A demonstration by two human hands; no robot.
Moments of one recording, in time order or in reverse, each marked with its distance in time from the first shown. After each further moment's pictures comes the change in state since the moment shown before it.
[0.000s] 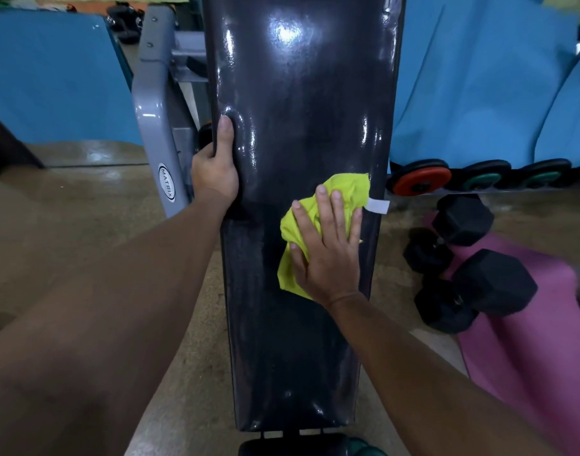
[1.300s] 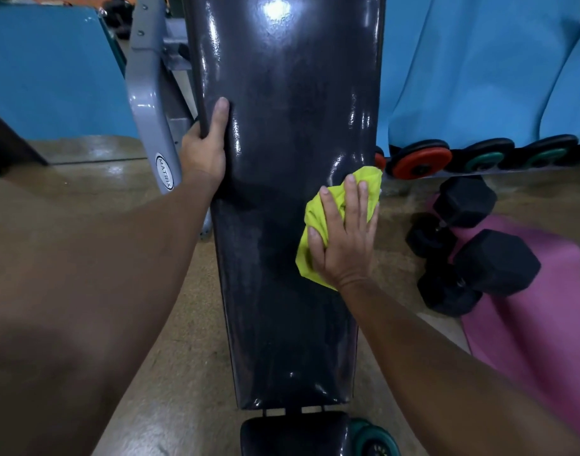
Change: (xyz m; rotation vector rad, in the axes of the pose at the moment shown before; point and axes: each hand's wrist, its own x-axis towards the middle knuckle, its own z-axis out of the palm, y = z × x) left_hand -0.015 0.001 -0.001 0.042 -0.021 0.060; right_hand -0.033 0.037 0.006 0.039 0.069 0.134
